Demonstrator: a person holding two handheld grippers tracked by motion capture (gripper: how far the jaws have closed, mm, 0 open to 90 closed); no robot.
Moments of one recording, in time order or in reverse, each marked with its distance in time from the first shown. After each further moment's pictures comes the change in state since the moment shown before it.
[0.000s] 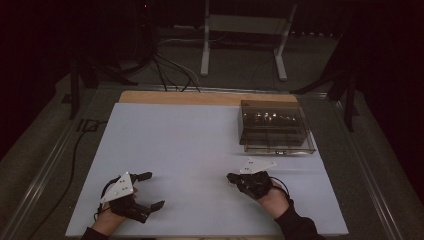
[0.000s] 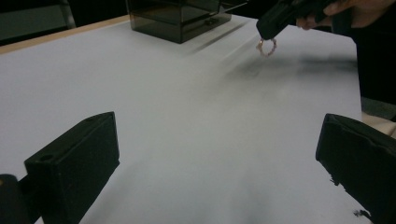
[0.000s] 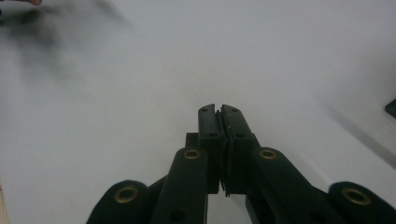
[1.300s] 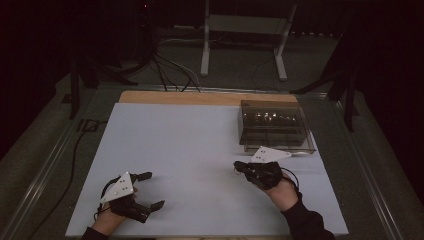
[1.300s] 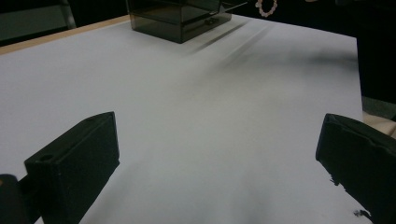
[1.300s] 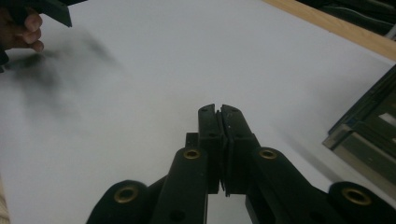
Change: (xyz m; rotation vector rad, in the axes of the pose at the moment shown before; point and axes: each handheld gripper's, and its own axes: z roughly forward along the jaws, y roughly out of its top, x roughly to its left) left arm 0.000 0.000 0.000 0.007 0.002 0.006; right arm -0.016 0.021 -0.031 -0.081 -0.042 0.026
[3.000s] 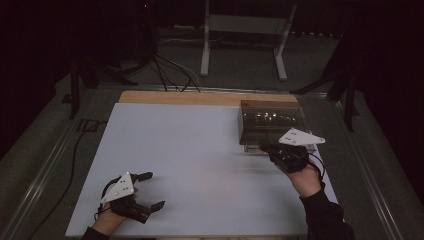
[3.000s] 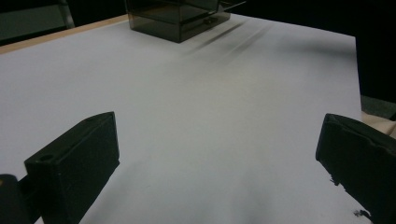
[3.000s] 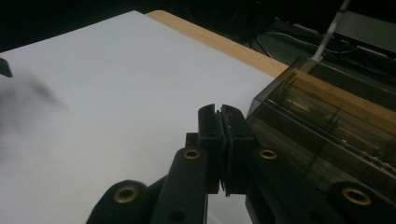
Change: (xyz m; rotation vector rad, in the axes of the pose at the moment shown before) left arm -0.001 0.001 0.001 -0.008 -0.005 0.005; right arm -0.046 0.020 -0.050 -0.103 -0.170 0.044
